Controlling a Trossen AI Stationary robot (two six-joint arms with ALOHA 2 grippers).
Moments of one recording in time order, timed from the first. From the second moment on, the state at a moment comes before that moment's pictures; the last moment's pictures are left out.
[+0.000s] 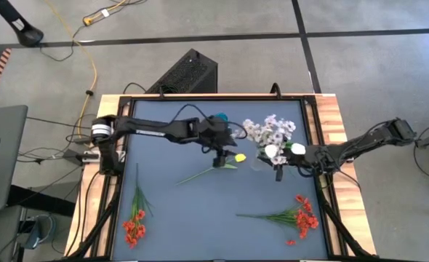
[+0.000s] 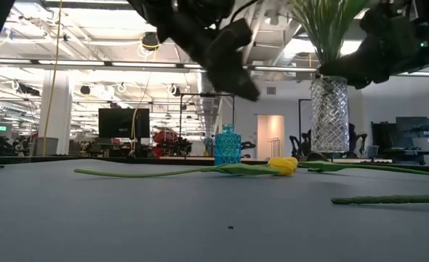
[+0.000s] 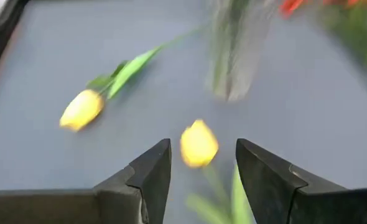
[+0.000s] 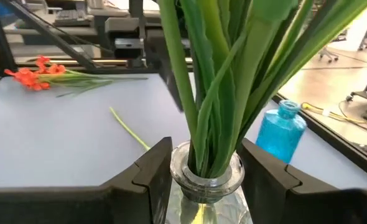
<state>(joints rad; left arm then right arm) 0.16 1.83 1.34 -0.17 0.13 0.15 0.22 0.74 0.18 0.43 0.48 0.02</state>
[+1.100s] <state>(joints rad) 0.24 1.39 0.73 0.26 0.09 -0.05 -0.46 0.75 0.18 0.42 0.65 0.02</state>
